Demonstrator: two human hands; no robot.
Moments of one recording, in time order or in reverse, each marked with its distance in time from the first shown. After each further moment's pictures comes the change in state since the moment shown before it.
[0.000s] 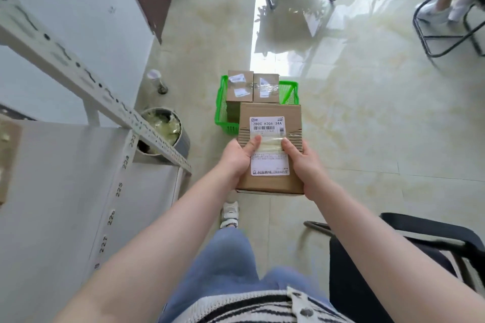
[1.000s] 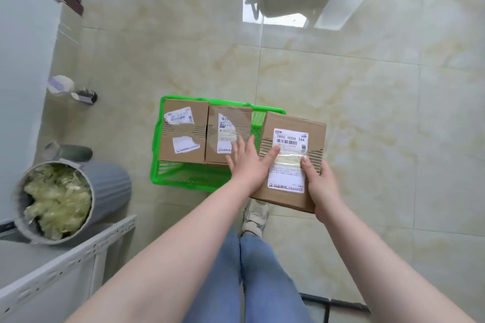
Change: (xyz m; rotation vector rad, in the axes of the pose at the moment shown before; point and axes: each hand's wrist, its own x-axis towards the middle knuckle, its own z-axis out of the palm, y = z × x) left_hand 0.516 0.063 0.194 0.743 -0.015 -0.093; right_hand 0.515 -0.021 -0.127 -0.004 0.218 0.240
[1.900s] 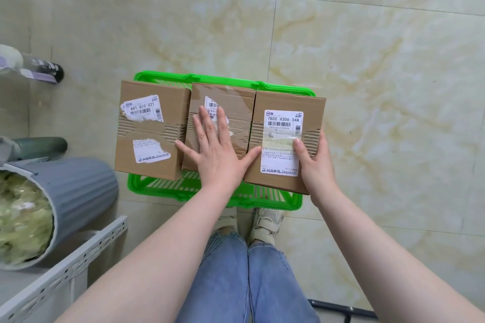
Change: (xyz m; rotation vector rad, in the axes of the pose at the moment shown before) left_hand 0.142 -0.113 0.022 0.626 0.331 -0.041; right_hand 0.162 0.084 0.076 -0.293 -0.015 -0.109
